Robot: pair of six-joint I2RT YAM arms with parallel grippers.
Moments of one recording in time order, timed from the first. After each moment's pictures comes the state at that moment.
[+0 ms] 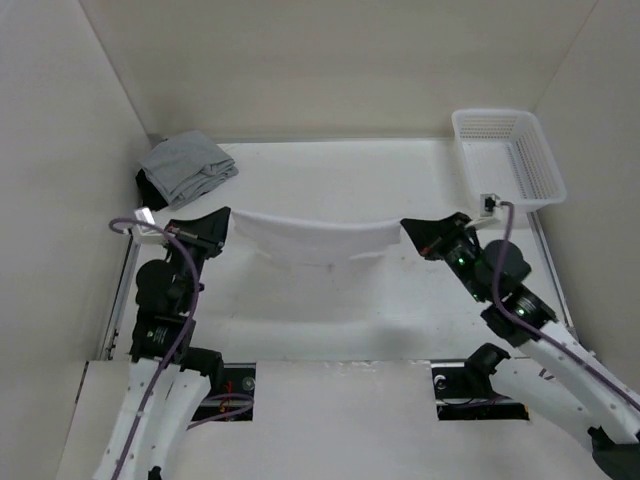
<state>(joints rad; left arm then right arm) -0.18 0.52 0.56 0.05 -0.05 -0.98 0.60 0.75 0.64 0.09 0.14 0.85</state>
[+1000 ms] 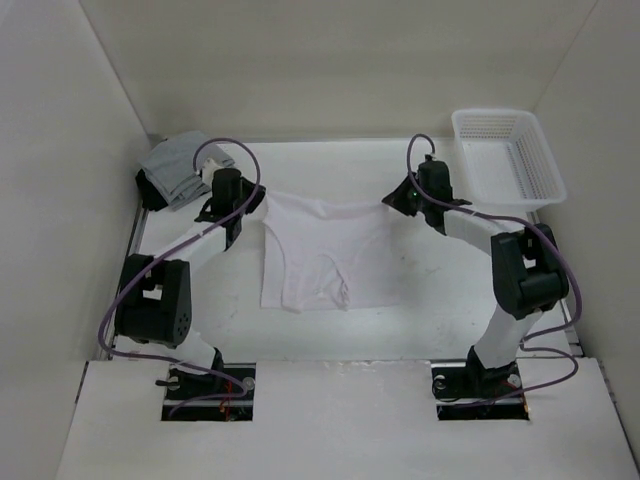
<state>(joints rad) -0.20 1.55 0.88 0.20 -0.10 -0.97 0.28 1.77 1.07 0.10 -0.14 0.79</state>
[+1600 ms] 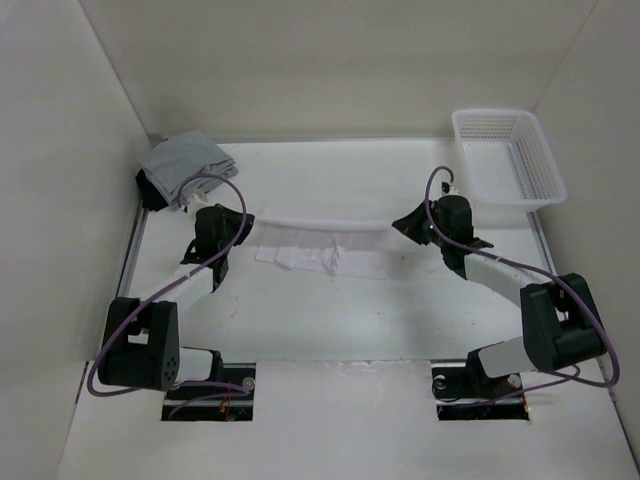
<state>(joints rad) -0.13 1.34 0.57 0.38 -0.04 -0.99 0.26 1.43 0.72 0.26 -0.19 0.80</state>
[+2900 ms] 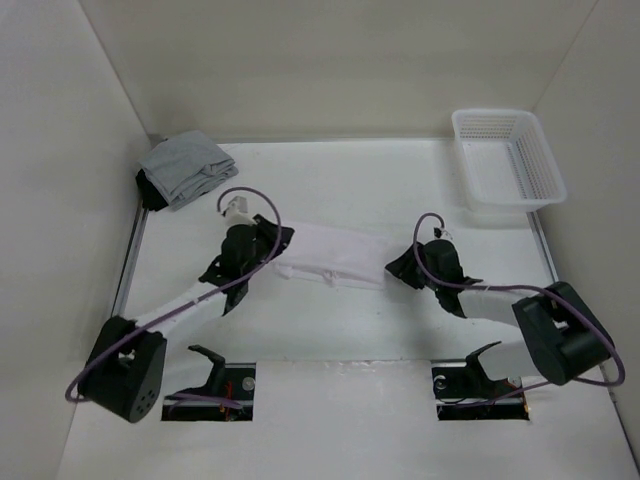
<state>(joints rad) -0.38 1.13 0.43 0.40 -0.07 -0.94 0.43 1.34 0.34 0.38 -0.02 0.91</state>
